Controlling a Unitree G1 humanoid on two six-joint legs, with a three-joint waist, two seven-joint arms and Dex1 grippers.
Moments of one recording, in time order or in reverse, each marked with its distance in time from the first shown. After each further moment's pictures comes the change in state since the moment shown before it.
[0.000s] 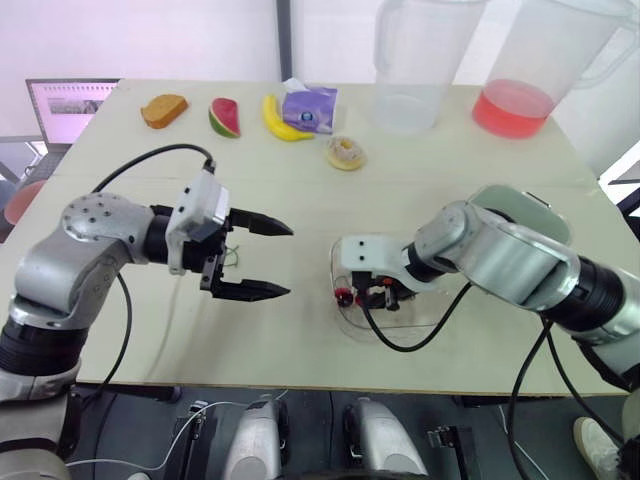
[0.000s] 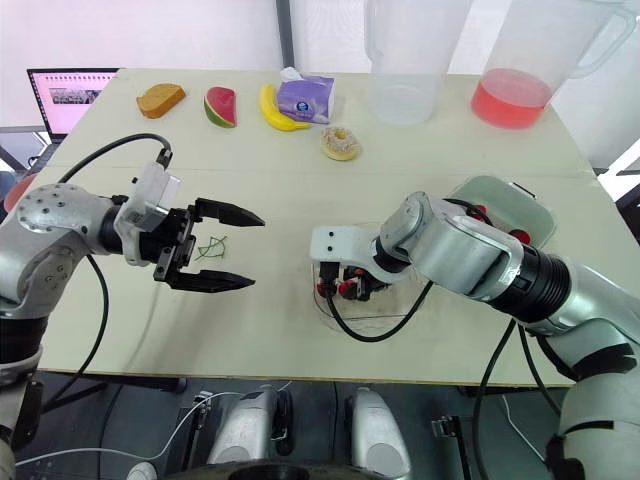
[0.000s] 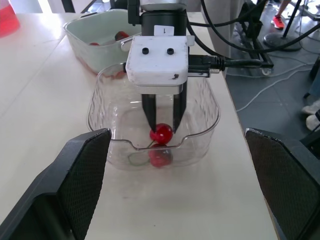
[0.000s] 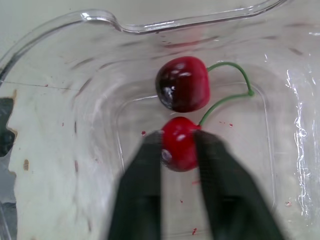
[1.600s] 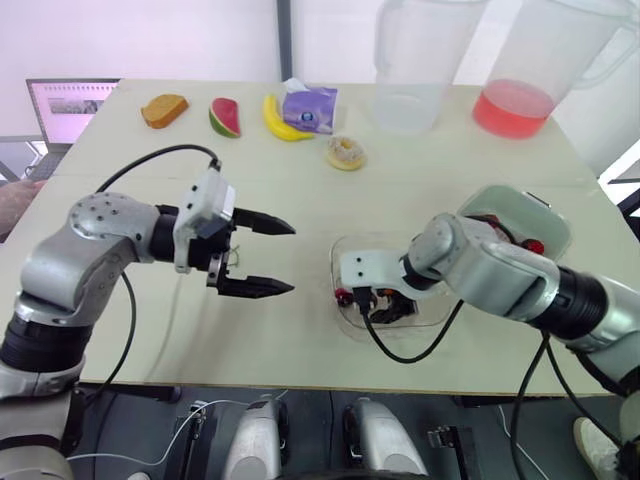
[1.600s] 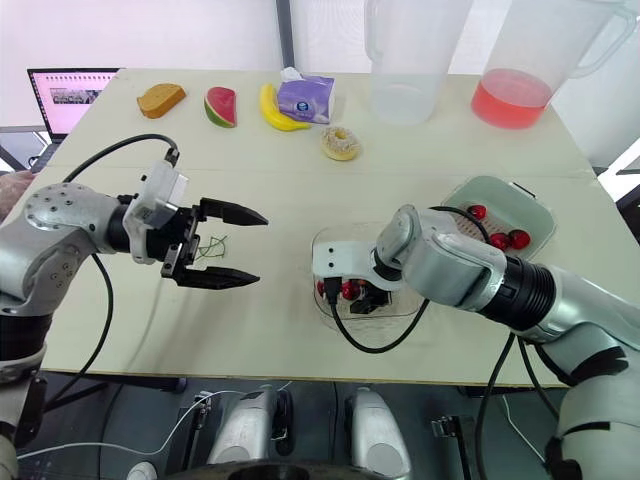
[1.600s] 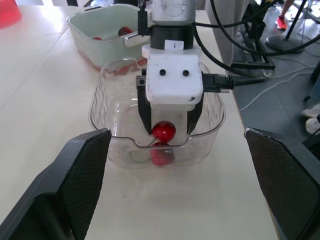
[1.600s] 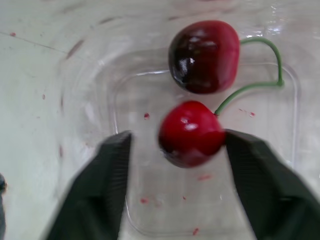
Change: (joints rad) left arm -0.023 -0.016 -0.020 0.007 0.005 0.039 0.028; right arm 0.036 0.014 0.091 0.022 -0.176 -0.079 0.089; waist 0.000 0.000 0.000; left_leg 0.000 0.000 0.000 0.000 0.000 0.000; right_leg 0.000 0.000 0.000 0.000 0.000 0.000
